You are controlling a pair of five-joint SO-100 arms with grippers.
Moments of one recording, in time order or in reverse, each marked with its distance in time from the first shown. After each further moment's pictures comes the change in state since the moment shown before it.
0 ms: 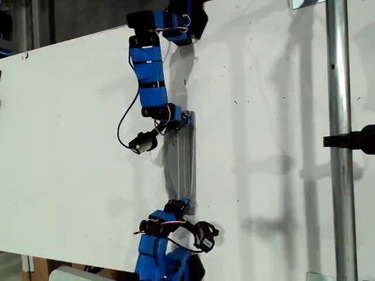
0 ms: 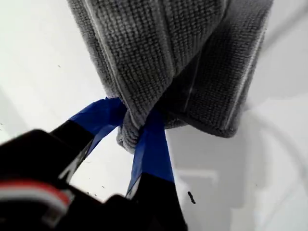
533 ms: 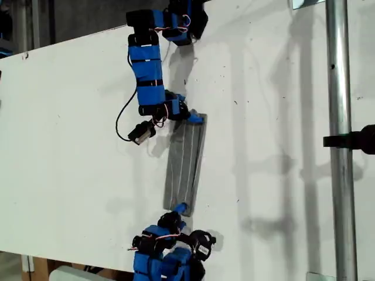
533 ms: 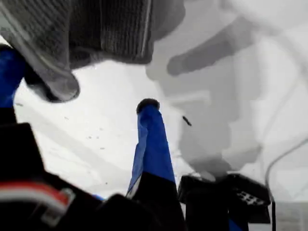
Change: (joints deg) arm 0 1.2 17.2 3.4 16.0 -12.5; arm 1 0.2 4.5 0.3 18.3 6.8
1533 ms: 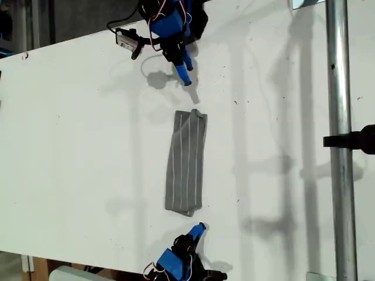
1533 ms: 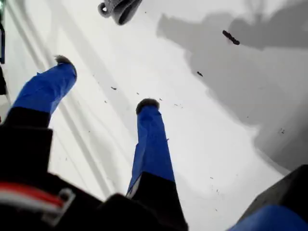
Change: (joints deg) arm 0 21.5 75.9 43.2 -4.7 -15.0; arm 1 -13.1 110.0 74.3 -7.9 46.9
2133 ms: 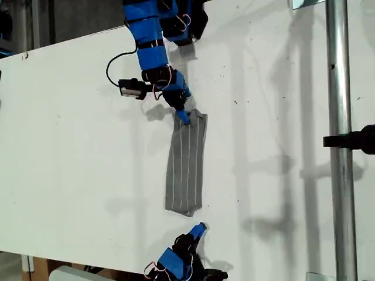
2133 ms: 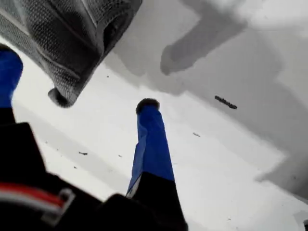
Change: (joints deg) arm 0 0.0 0.0 0.7 -0.1 0.0; arm 1 10.3 -80.7 -33.9 -26.3 -5.9
